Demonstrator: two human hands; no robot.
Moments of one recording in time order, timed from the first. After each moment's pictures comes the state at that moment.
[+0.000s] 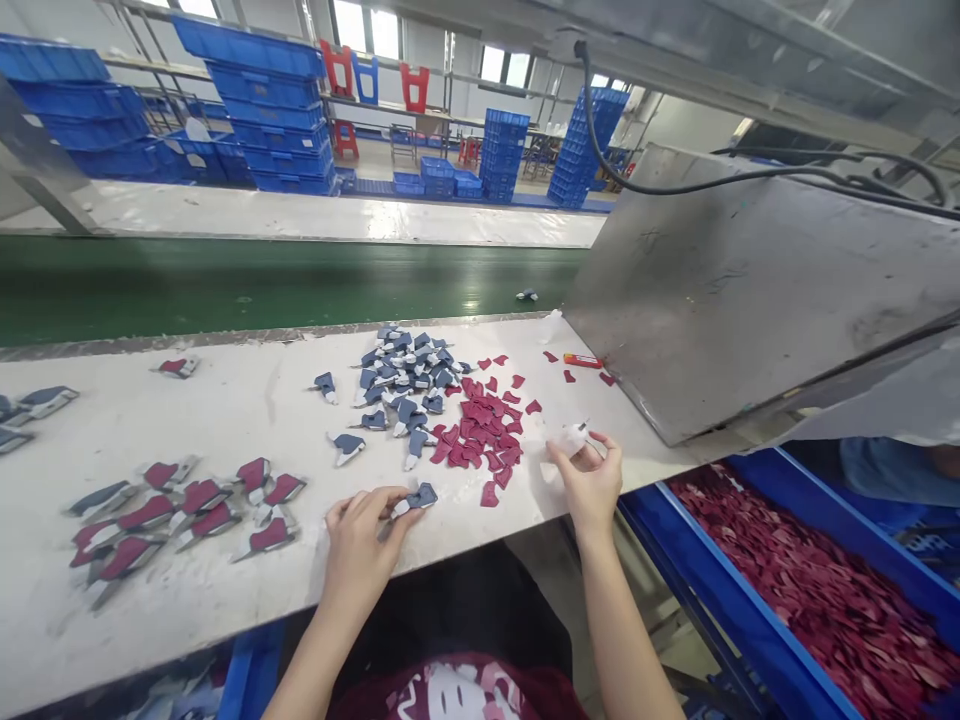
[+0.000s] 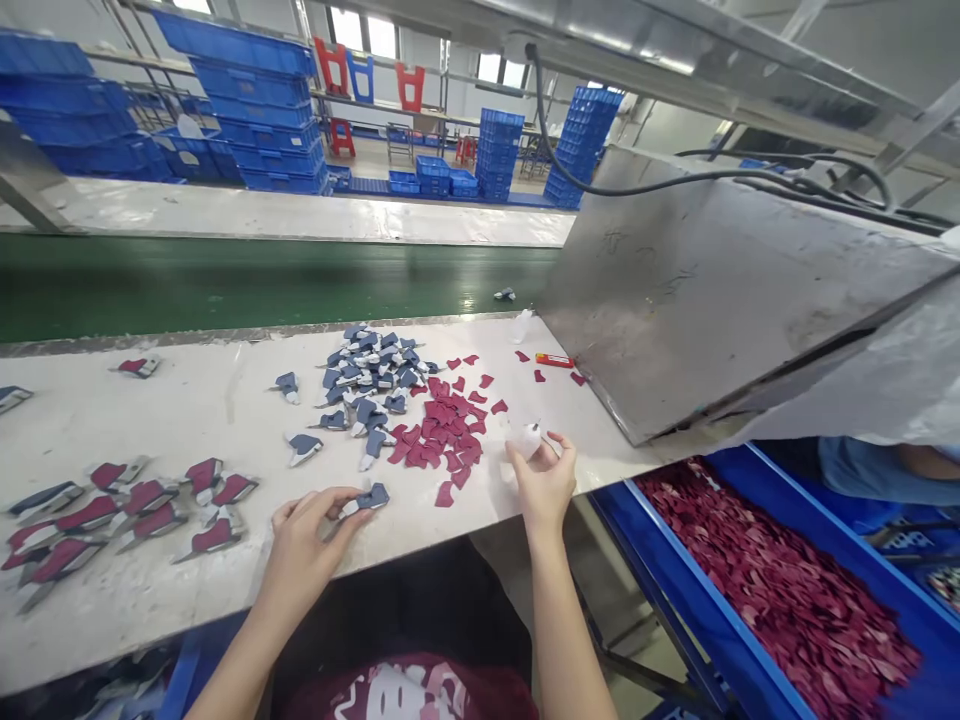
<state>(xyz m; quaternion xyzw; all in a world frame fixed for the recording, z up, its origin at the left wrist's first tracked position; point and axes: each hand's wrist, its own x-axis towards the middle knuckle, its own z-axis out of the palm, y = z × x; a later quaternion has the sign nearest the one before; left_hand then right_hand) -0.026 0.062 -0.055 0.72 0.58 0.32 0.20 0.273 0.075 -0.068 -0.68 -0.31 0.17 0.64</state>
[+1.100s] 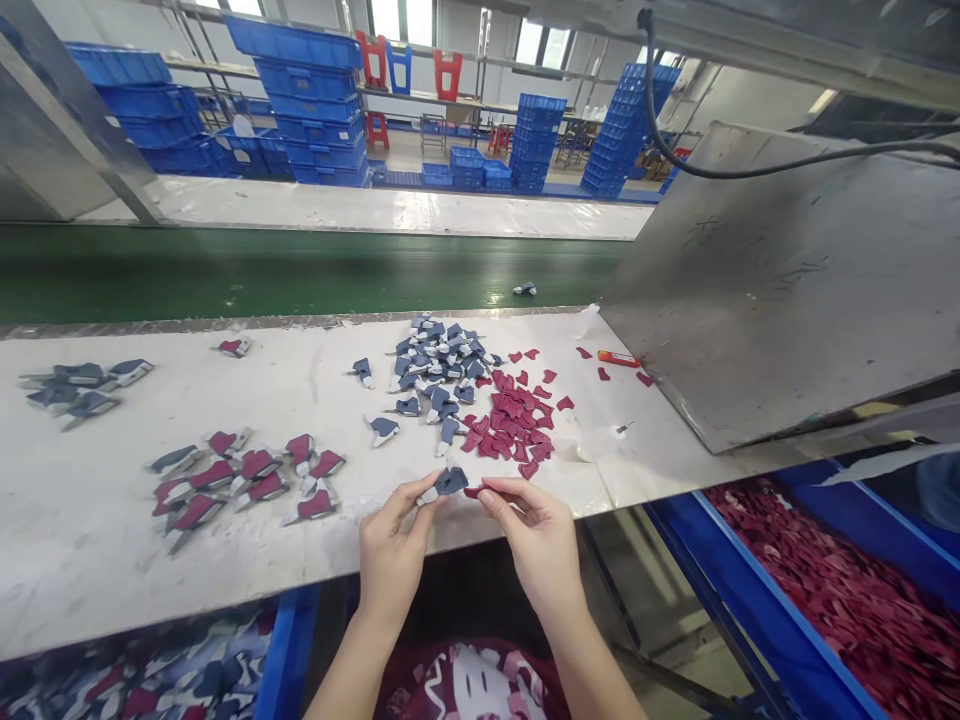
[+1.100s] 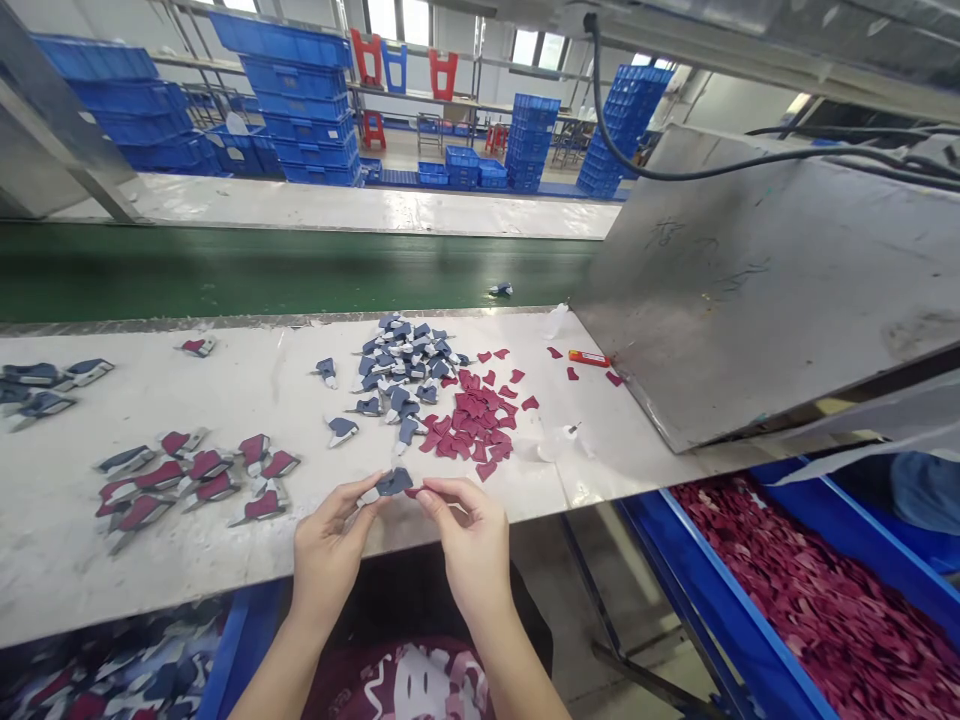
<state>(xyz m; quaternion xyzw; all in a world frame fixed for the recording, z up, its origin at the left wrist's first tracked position) -0.014 0.038 -0.049 0.54 0.55 0.52 0.38 0.139 0.027 -0.011 -0.56 -0.40 0.46 0.57</state>
